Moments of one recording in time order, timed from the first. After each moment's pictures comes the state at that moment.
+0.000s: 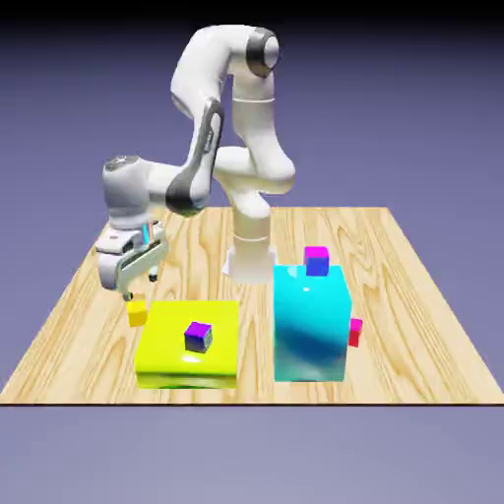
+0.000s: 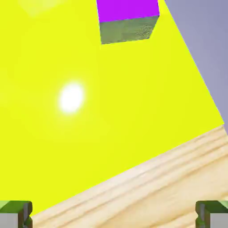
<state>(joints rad) -0.62 0.01 0.00 -2.49 0.11 2.45 -1.14</state>
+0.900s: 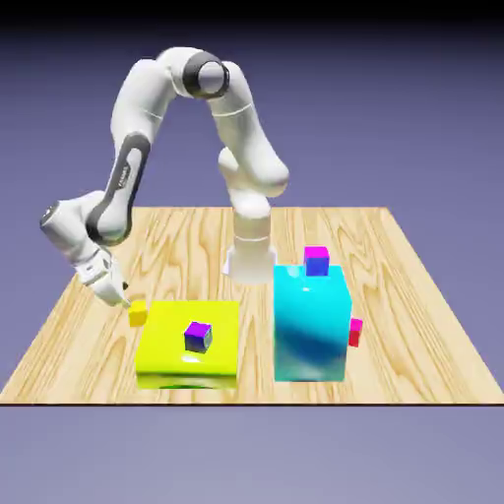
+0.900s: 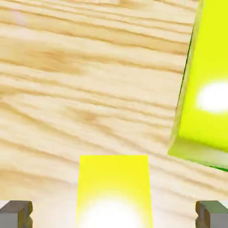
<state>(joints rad) -0.96 0.39 0.01 -2.34 0.19 2.21 -2.19</state>
